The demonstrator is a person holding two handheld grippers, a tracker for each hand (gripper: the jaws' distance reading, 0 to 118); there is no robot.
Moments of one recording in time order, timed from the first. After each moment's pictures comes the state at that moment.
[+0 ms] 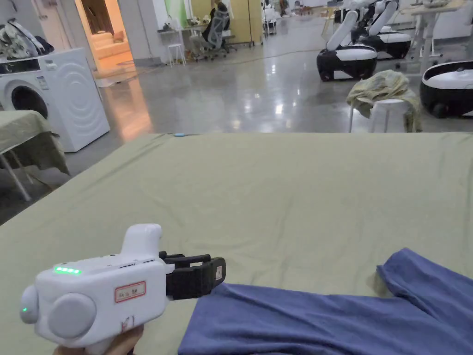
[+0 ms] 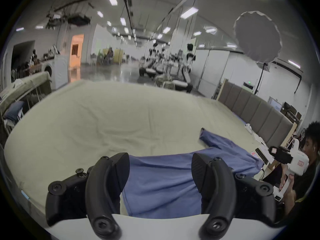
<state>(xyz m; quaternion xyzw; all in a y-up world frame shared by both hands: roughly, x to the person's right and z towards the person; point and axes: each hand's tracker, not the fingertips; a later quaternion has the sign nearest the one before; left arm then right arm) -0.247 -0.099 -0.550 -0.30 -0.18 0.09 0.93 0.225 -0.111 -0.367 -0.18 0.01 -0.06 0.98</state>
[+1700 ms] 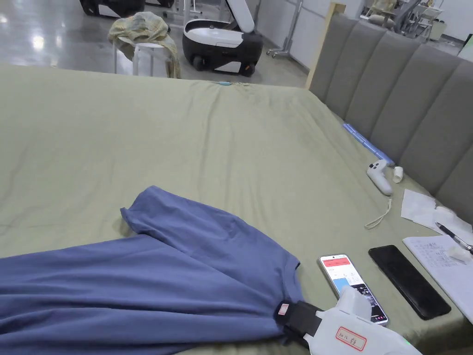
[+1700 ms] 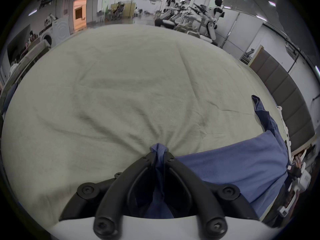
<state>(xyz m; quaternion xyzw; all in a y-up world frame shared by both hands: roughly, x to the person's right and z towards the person) -0.228 -0.218 -0.674 -0.46 -0.12 0.04 0.88 0.318 -0.226 -0.376 -0.31 -0.14 -0.37 0.86</state>
